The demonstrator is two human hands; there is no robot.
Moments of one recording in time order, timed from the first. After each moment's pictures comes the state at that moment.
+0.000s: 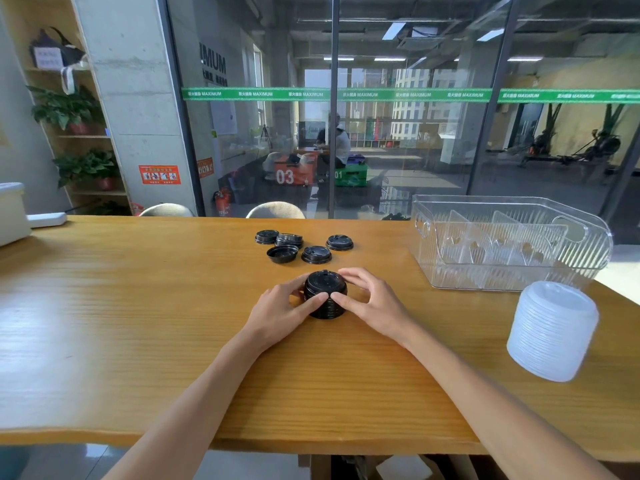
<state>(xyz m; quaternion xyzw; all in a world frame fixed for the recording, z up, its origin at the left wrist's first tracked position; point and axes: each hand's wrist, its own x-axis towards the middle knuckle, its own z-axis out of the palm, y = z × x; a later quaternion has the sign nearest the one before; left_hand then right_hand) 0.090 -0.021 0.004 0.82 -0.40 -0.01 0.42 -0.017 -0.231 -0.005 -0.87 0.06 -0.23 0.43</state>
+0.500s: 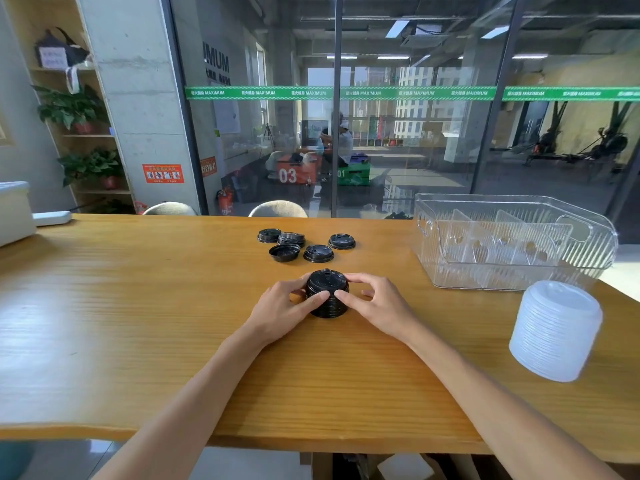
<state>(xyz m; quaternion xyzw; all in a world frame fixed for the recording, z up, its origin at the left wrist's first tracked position) 0.092 -0.021 0.008 0.81 -0.41 -0.03 0.42 -0.018 -0.233 -0.004 -0.87 0.07 -0.24 0.42</state>
